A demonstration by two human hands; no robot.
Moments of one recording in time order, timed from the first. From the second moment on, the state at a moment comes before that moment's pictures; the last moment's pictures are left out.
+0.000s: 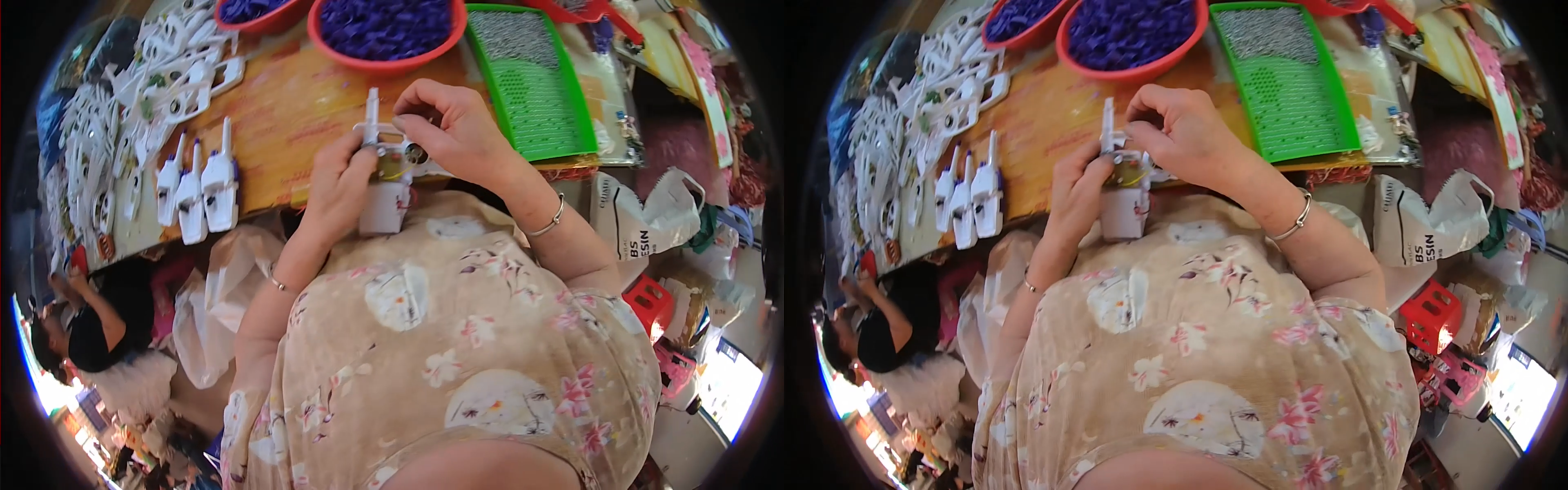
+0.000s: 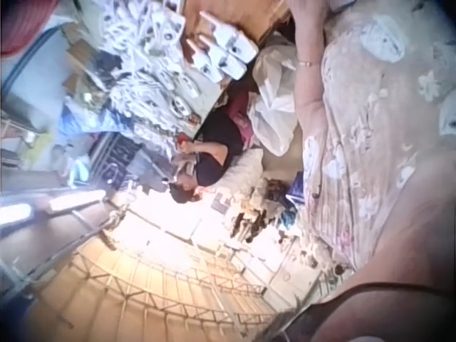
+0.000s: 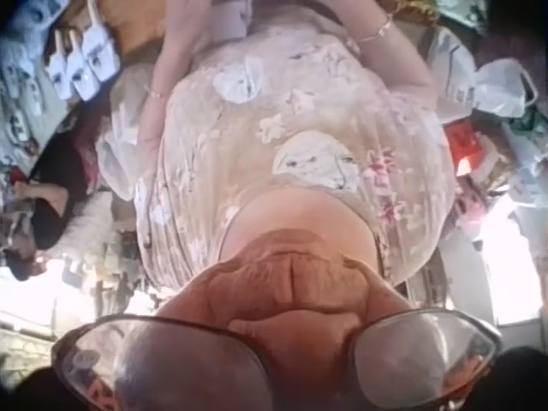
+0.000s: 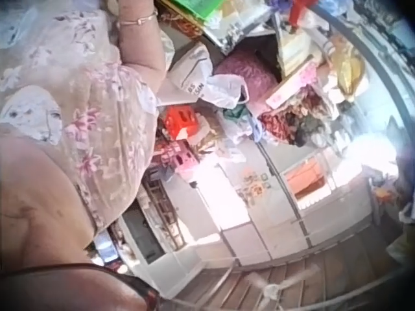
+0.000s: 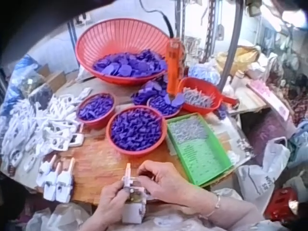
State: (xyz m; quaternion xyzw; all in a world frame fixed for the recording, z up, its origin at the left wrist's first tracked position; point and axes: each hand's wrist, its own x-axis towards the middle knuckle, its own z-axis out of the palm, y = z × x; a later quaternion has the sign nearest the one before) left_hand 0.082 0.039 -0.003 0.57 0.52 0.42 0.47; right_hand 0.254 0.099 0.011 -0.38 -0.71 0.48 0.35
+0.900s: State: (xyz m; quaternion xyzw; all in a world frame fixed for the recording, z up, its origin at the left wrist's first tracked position) left_hand 0.068 0.038 -0.002 0.38 0.45 0.42 0.69; right_hand 0.295 0.166 0.020 -0.45 -0.86 -0.23 0.02
